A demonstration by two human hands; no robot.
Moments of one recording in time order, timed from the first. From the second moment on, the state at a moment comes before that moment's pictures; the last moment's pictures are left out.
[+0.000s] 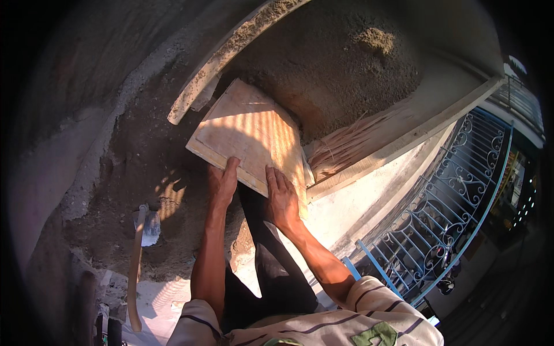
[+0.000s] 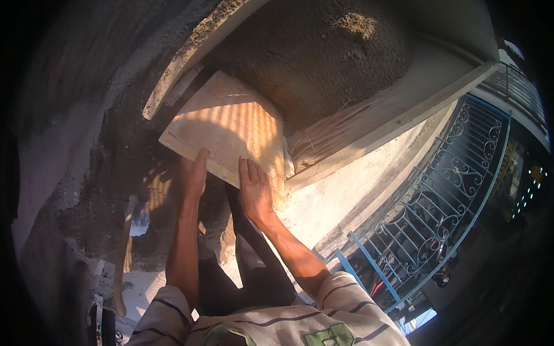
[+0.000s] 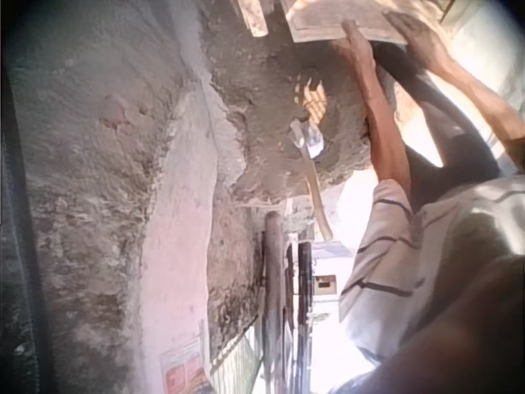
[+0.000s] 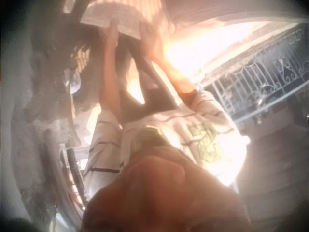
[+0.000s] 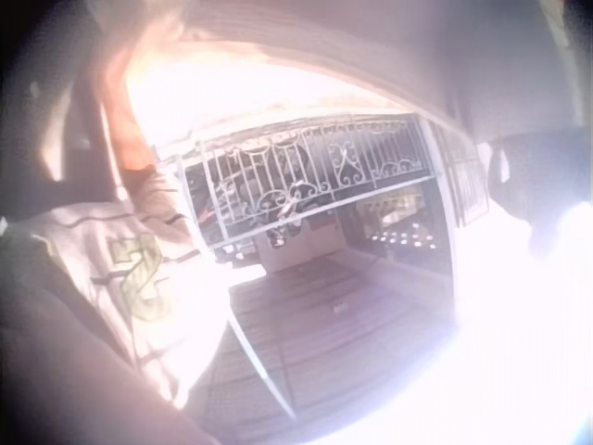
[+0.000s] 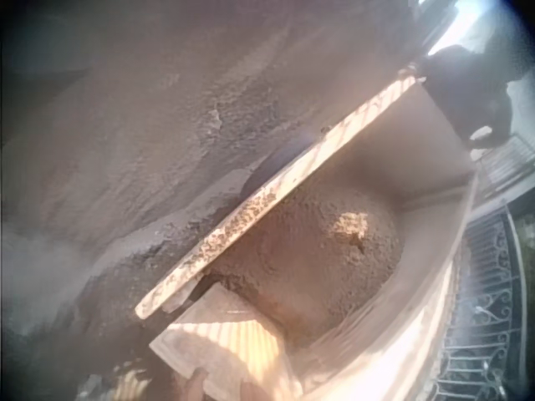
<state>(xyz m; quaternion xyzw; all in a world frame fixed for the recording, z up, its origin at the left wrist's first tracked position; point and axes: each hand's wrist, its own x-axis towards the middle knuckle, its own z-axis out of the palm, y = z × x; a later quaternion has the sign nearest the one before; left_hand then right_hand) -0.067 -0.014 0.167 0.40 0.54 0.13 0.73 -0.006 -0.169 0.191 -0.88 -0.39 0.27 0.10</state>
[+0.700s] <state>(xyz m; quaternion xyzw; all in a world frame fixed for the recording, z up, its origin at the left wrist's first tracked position) -0.064 -0.008 0.138 0.48 0.49 0.13 0.71 -0.004 -0.156 0.188 -0.89 -0.36 0.26 0.13</state>
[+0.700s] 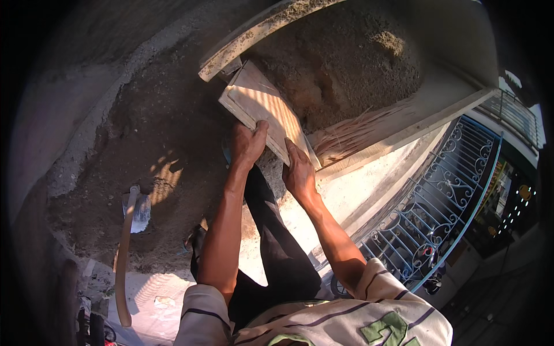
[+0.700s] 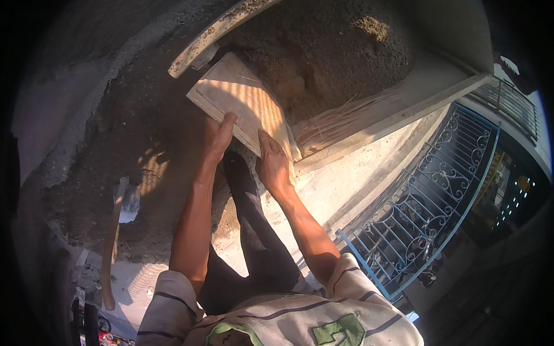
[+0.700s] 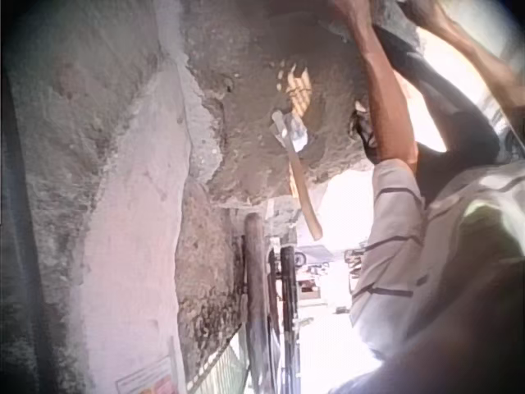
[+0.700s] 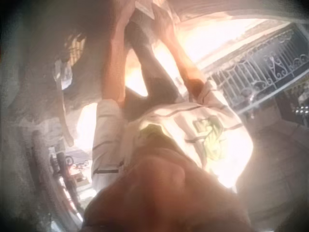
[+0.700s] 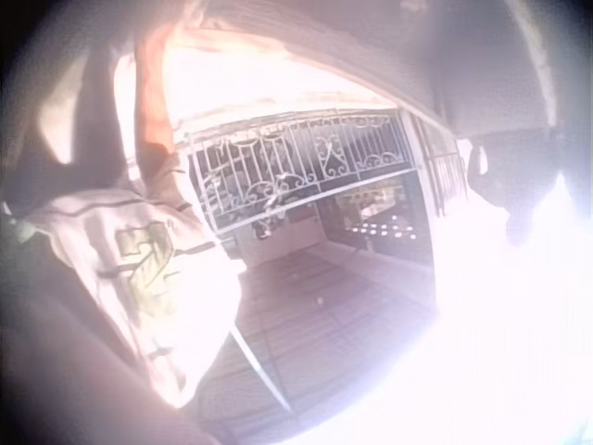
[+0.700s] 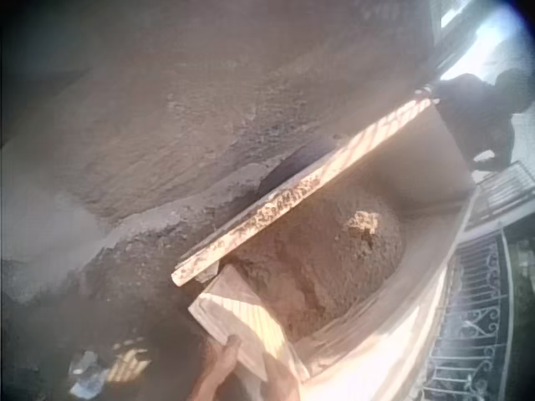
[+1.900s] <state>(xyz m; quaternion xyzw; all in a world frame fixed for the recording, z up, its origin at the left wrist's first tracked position) -0.064 -0.021 0.150 0.46 0.52 0.12 0.71 0.007 -0.168 0.199 -0.89 -0.35 0.21 0.19</state>
